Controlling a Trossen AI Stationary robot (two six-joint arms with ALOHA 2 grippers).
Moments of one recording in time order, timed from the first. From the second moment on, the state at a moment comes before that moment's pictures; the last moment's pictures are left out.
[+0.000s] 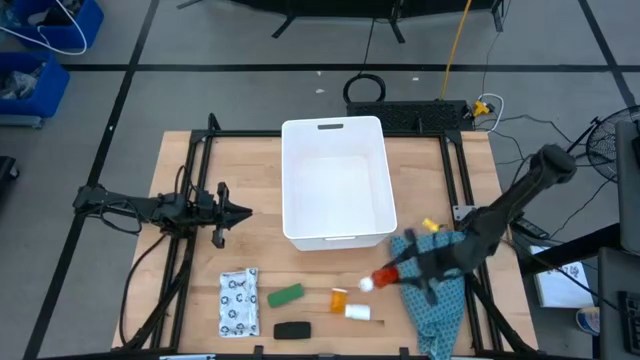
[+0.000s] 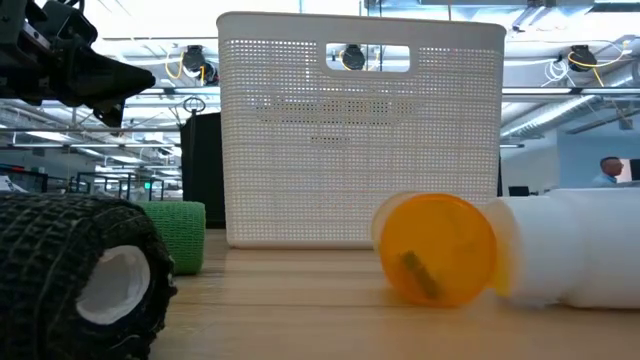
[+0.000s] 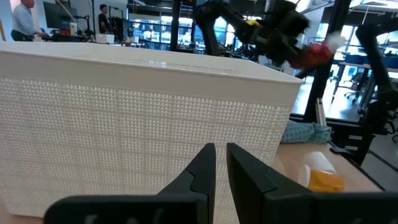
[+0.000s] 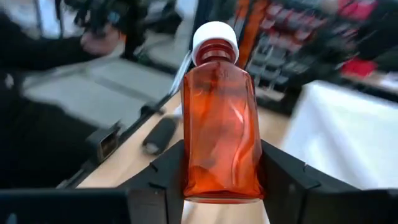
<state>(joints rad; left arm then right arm) -0.20 0.13 0.01 0.16 -0.24 -0.11 0.72 0.94 0.51 0.27 0.47 -0.12</state>
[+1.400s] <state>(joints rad) -0.20 0.13 0.01 0.15 -0.24 -0.07 0.20 1.02 1.15 -0.31 0.50 -0.30</state>
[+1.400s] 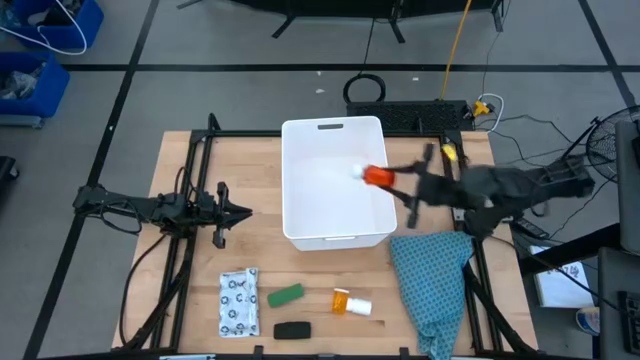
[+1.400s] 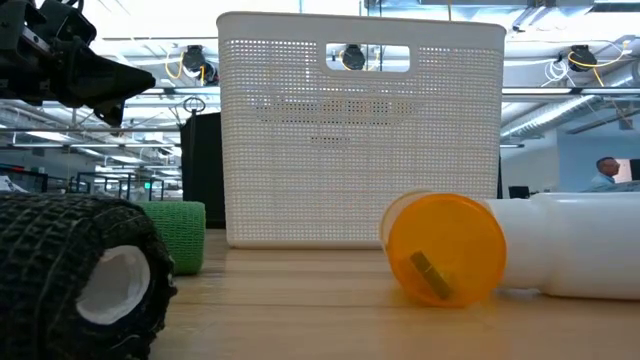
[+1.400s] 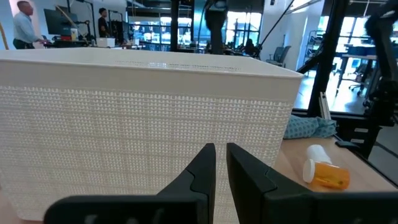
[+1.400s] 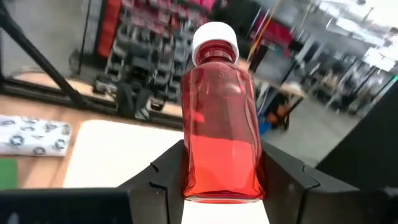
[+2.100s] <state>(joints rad) -0.20 0.13 0.01 0.15 -0.24 -0.07 -0.36 1.68 1.45 -0.57 0.03 -0.73</state>
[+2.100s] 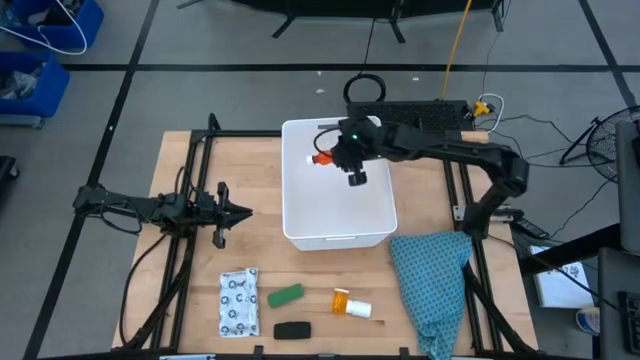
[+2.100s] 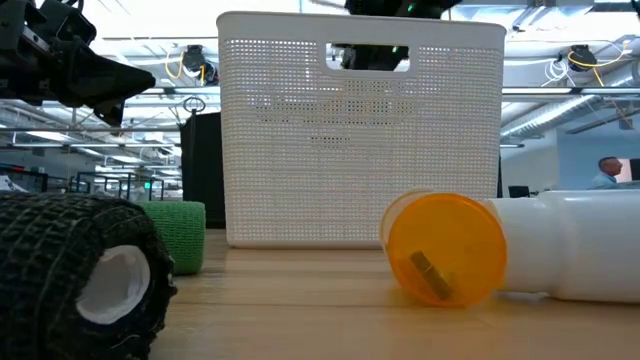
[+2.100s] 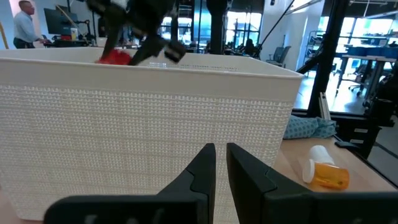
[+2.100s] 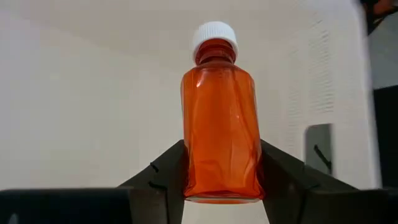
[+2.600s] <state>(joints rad) -0.20 0.13 0.01 0.13 -0.24 -0.11 -0.43 1.95 1.45 -0.57 -0.11 -0.71</state>
